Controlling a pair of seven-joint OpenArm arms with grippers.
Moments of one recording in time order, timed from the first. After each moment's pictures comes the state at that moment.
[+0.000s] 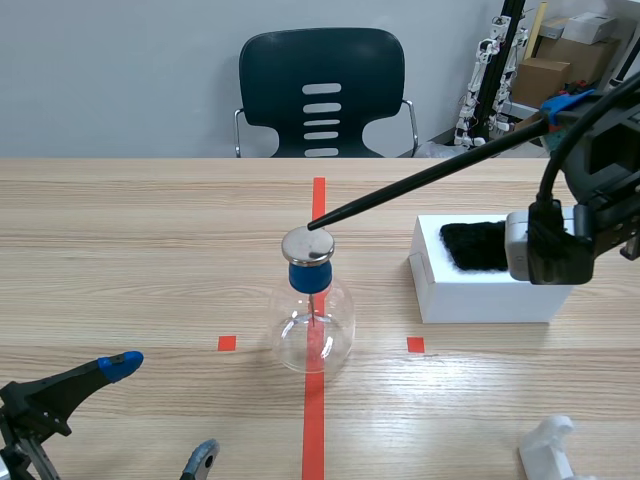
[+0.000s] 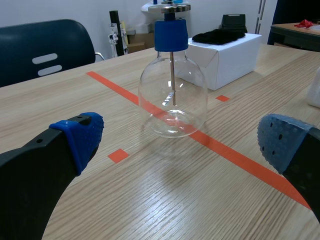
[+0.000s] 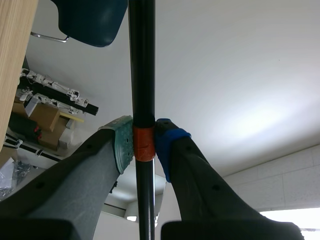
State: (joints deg) left arm 24.2 -25.6 18.2 61.3 7.0 -16.4 -71.2; right arm -23.8 45.4 -6.3 110.5 -77.9 -7.7 -0.8
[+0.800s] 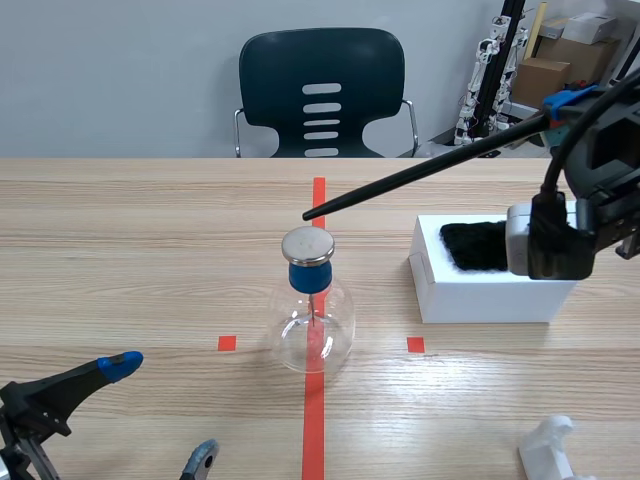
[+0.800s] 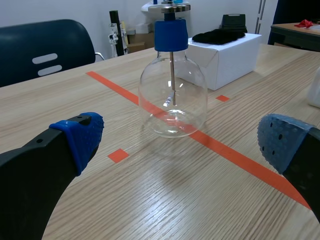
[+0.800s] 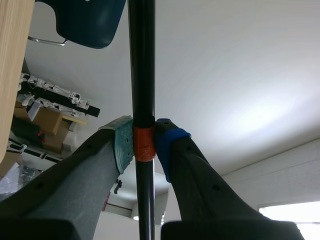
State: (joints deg) left arm 24.2 -25.6 18.2 61.3 7.0 -16.4 -71.2; right arm -23.8 45.4 -6.2 110.5 -74.6 -8.8 -0.9
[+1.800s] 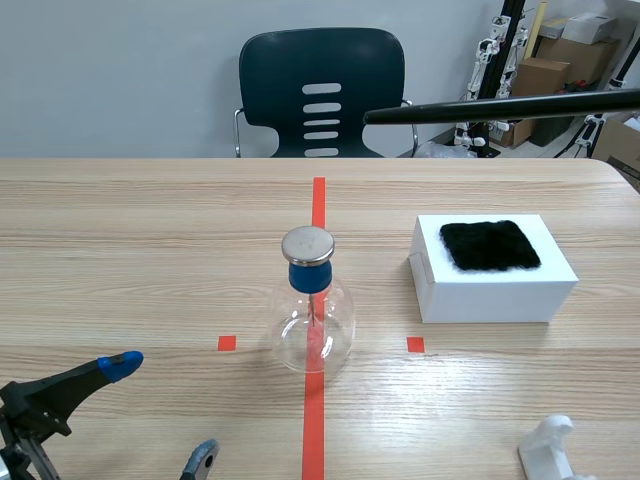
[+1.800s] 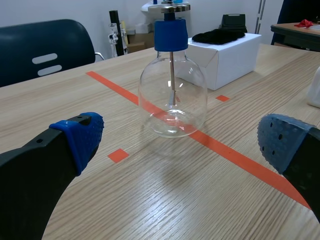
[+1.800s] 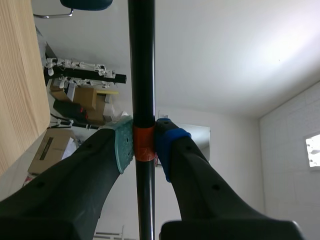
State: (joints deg) left arm 24.2 -25.6 18.2 61.3 7.0 -16.4 -71.2; right arm -56.7 28.8 28.0 130.3 -59.4 -9.0 10.0
